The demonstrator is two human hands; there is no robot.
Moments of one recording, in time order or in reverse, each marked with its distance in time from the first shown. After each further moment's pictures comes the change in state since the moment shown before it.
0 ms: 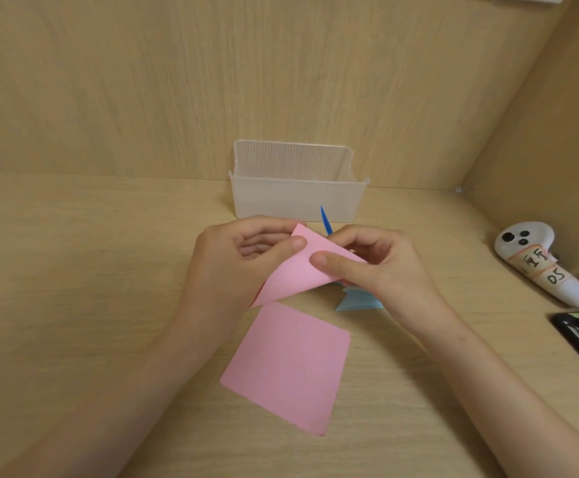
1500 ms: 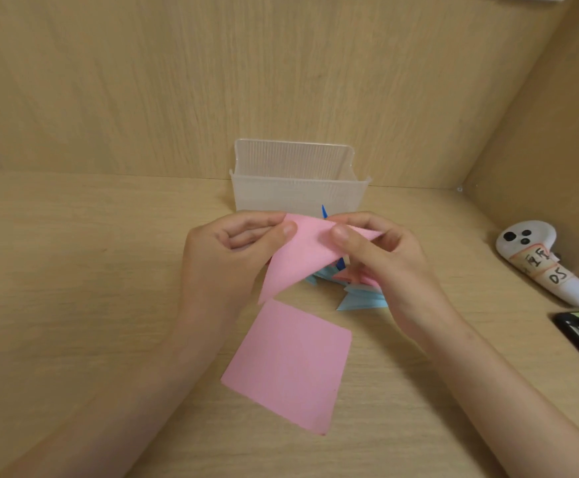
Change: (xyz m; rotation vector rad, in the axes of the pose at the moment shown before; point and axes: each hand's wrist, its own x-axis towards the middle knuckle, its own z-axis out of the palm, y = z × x) left_hand -0.004 0.010 0.002 -0.175 0.145 -0.125; right_hand -0.001 -0.010 0.007 0.129 0.161 0.112
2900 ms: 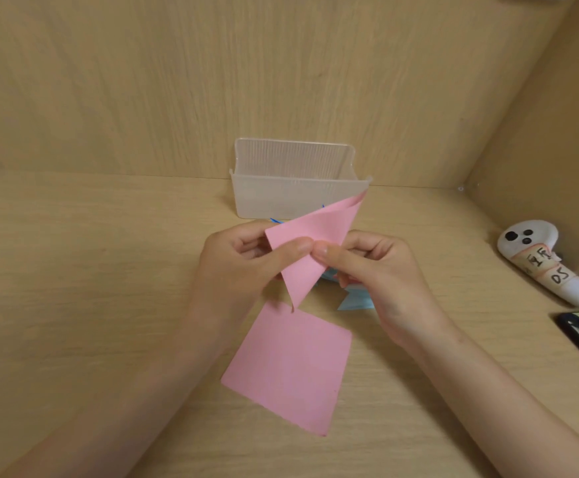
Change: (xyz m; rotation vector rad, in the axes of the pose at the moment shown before) left_hand 0.001 -0.007 0.000 -0.028 -0.146 -0.084; right_hand -0.002 0.006 0.008 0.034 -0.034 -0.004
